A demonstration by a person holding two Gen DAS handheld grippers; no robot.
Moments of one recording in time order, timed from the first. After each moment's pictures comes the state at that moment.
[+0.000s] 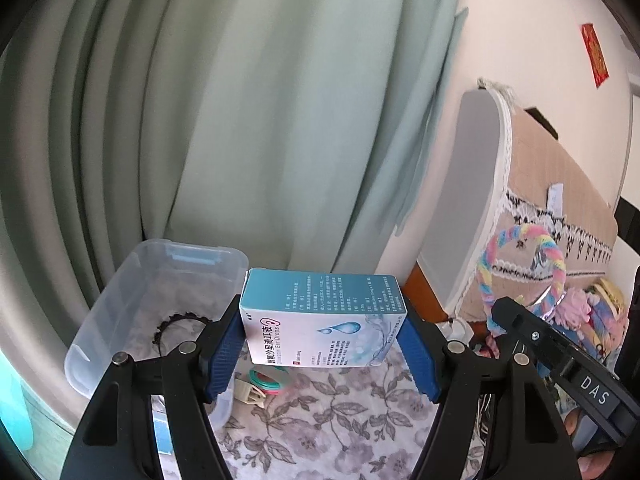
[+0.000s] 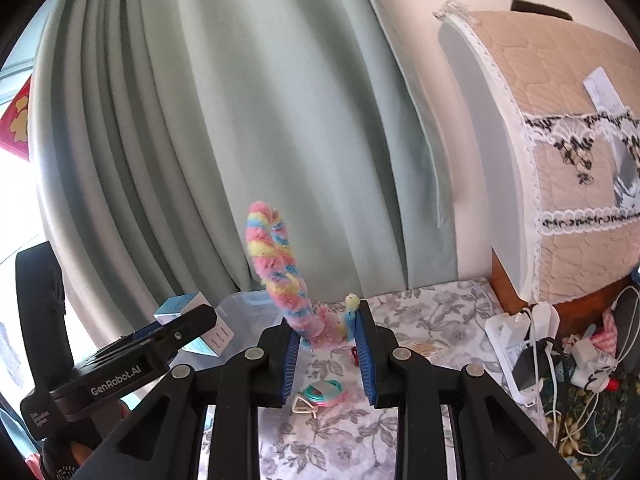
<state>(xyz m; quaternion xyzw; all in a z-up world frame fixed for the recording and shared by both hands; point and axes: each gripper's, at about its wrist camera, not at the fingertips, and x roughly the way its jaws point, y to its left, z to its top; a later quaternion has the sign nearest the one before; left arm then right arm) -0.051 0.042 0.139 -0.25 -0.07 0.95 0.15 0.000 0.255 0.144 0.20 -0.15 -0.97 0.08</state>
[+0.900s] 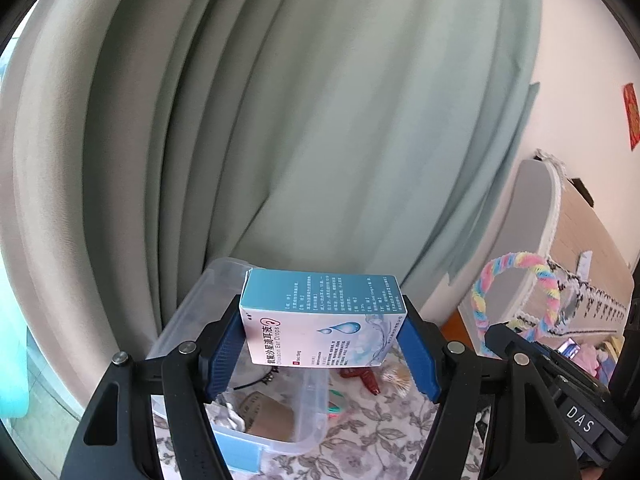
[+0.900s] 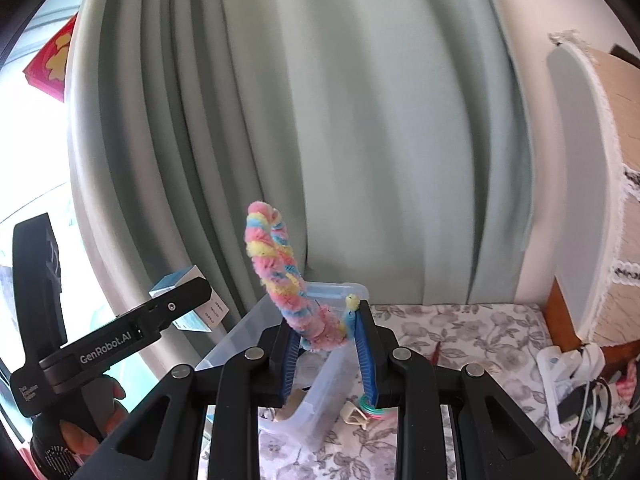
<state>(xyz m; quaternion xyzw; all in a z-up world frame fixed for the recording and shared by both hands) -0.051 -0.068 0.155 -0.22 -0.14 0.96 0.08 -0.036 0.150 0.162 0.21 -0.07 -0.96 0.15</state>
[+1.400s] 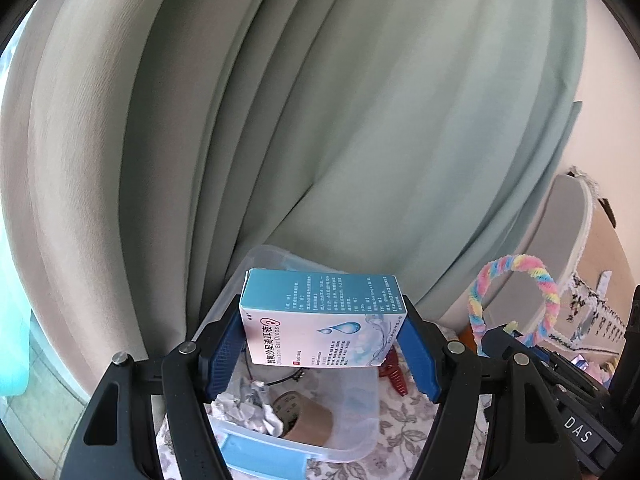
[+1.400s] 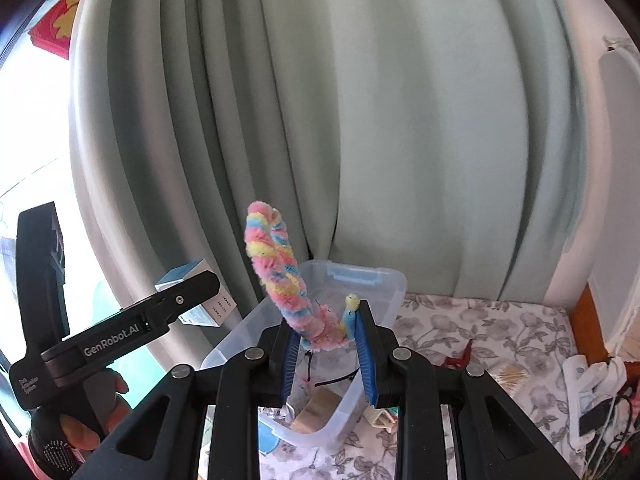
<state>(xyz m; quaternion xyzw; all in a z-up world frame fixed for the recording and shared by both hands) -0.070 -0.119 0.127 -0.25 -0.17 0.95 0.04 -0.082 0.101 0.138 0.25 -0.04 -0.95 0.18</state>
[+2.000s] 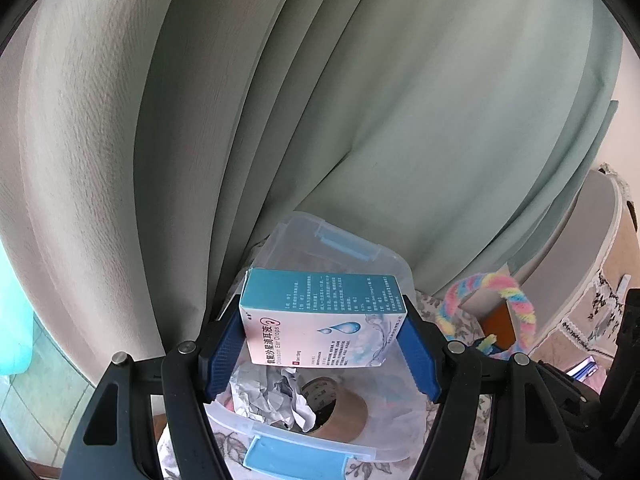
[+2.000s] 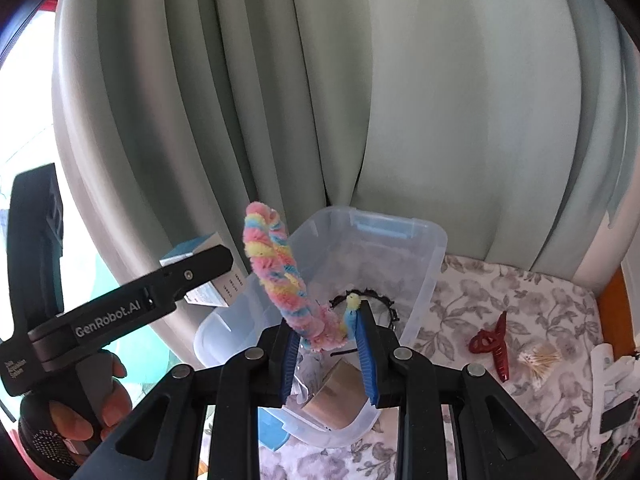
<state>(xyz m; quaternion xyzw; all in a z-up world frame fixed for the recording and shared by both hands) -0.088 -0.140 0.092 -0.30 -0.19 0.93 0.02 -0.110 0.055 0.096 0.33 -0.01 -0.92 0.21</state>
